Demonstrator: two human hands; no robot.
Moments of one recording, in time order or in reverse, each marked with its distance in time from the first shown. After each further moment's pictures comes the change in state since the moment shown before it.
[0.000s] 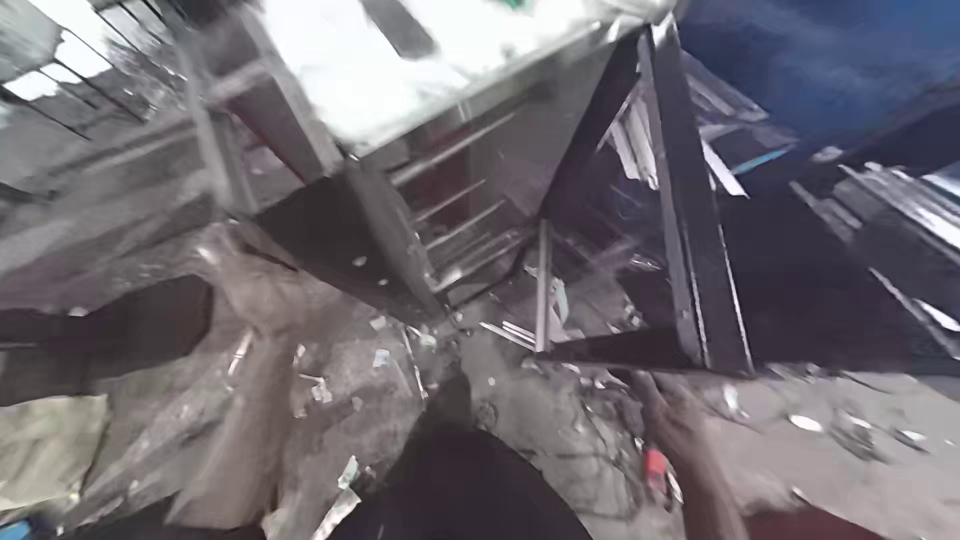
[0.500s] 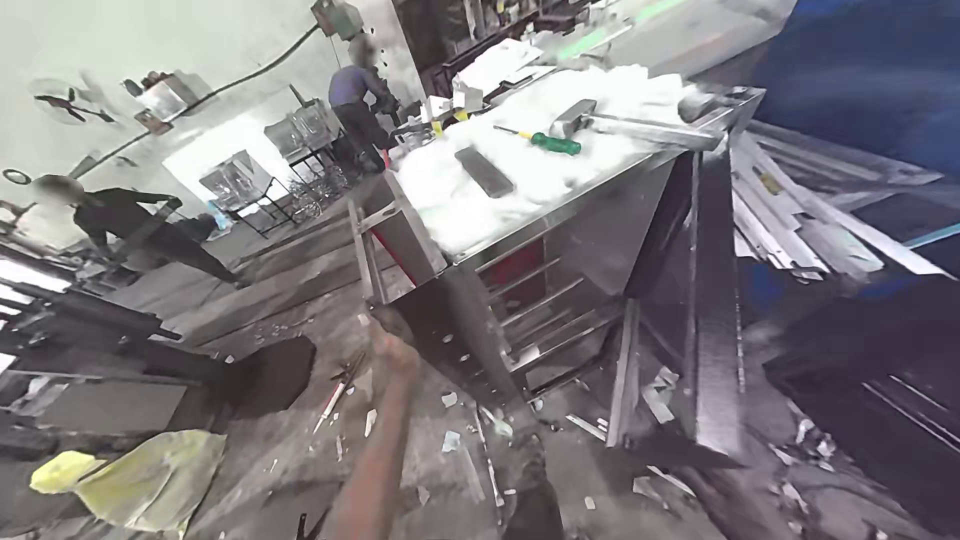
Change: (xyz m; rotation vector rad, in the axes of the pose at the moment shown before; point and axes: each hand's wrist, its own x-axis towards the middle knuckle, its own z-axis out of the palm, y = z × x) left_hand 0.018 -0.001 0.047 0.079 0.292 0.113; right_hand 0.051 -0.036 0.071 -0.011 -0.382 -0.107
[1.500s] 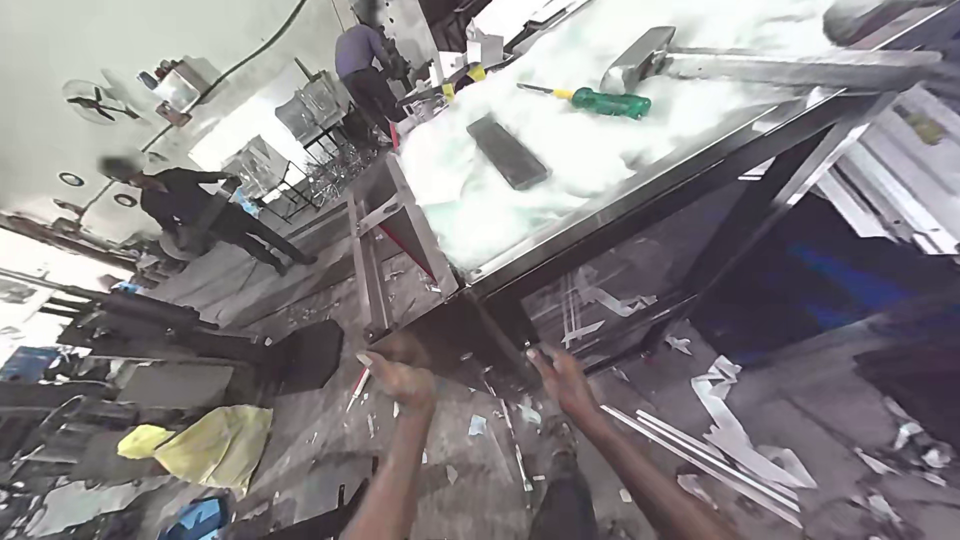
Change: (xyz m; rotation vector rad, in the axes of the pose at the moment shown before) left_hand 0.001 -0.022 -0.002 0.083 0.171 0.093; right_hand 0.207 -0.085 0.178 0.232 -0.013 -0.096
